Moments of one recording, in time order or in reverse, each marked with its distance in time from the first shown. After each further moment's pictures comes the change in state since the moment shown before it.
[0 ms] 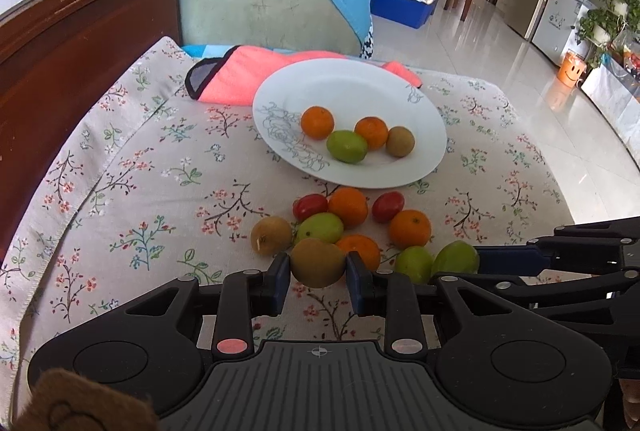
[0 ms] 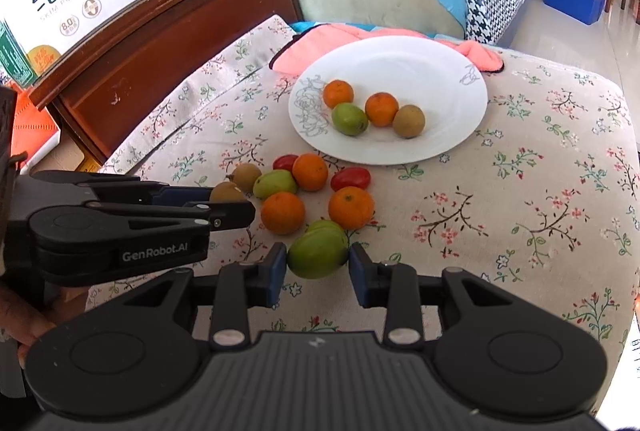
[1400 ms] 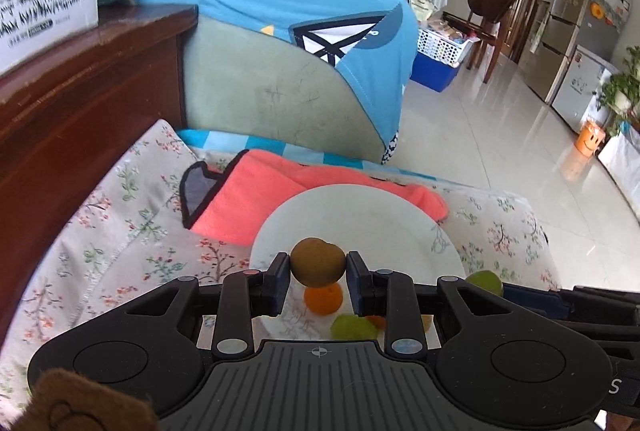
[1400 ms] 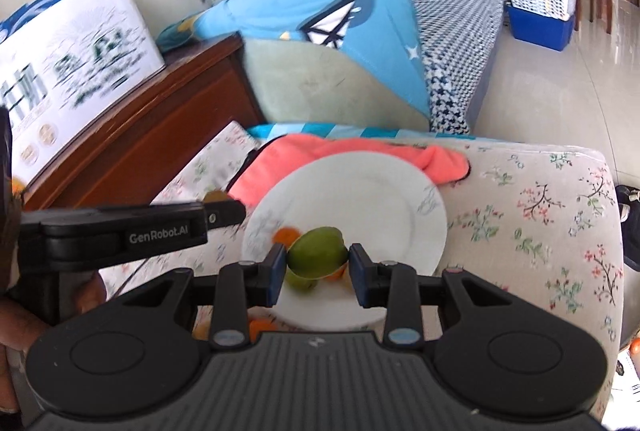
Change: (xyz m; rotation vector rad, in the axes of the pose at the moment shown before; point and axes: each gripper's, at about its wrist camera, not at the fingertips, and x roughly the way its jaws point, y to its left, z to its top) left arm 0.045 0.010 0.112 -0.115 -0.134 0.020; right arm 0.008 -0.051 0.091 0.126 -0.191 -0.026
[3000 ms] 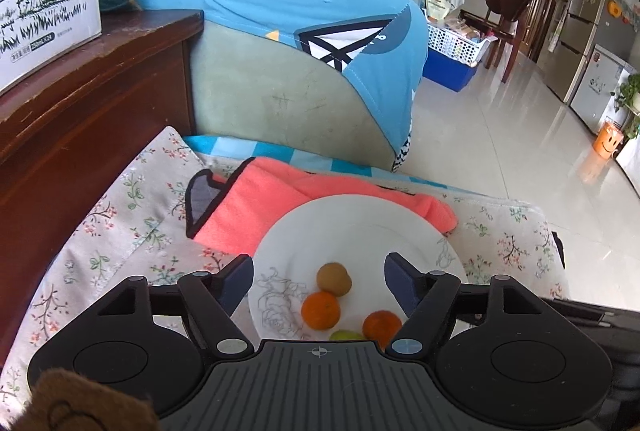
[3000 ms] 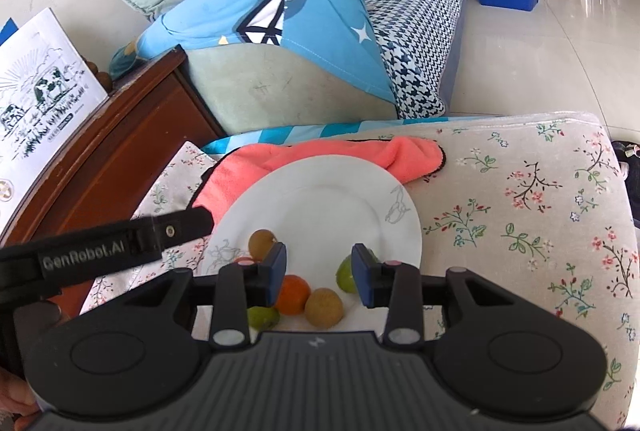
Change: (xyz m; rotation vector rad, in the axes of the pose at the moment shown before) left arm -0.003 -0.015 0.010 0.001 0.012 0.069; right arm 0.024 -0.028 0.008 0.125 0.021 -0.026
